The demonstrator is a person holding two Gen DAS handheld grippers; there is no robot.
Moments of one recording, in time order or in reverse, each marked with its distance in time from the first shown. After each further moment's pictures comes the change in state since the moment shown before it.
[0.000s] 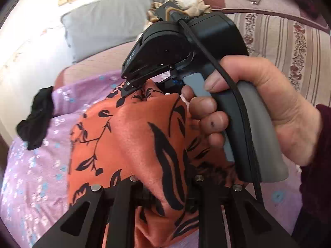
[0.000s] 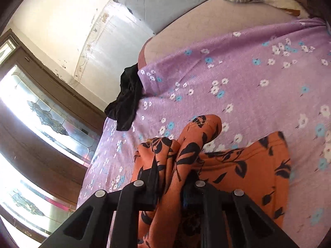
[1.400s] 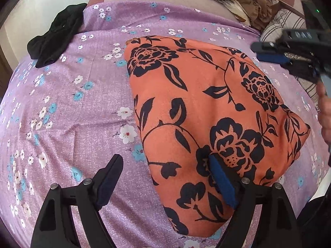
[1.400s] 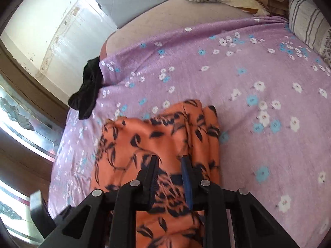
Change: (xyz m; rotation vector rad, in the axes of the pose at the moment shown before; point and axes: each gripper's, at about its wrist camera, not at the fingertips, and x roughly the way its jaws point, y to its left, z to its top) left arm 0.010 0.102 -0.061 -0.337 0.373 0.044; right arm -0.031 -0.006 -0.020 0.006 0.028 -0.267
